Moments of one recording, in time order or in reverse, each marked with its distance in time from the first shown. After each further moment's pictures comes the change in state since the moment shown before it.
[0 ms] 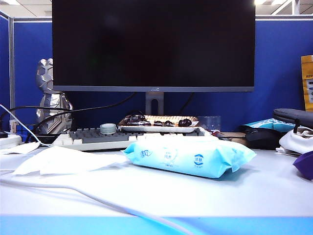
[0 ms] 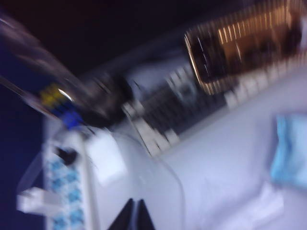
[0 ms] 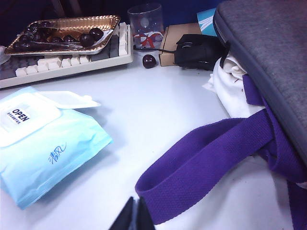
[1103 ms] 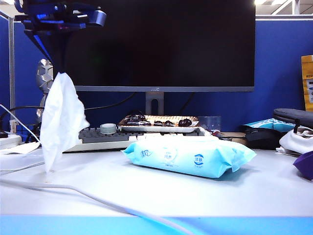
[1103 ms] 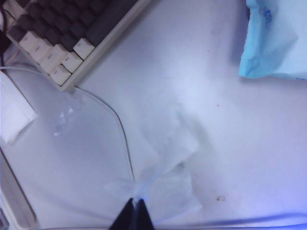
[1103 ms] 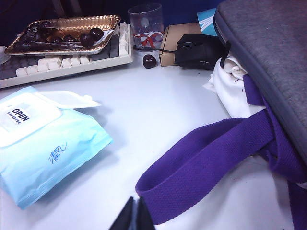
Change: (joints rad) left arm 0.000 0.268 -0.150 -0.079 0.141 0.064; right arm 0.000 0.000 0.000 0.000 0.000 0.000
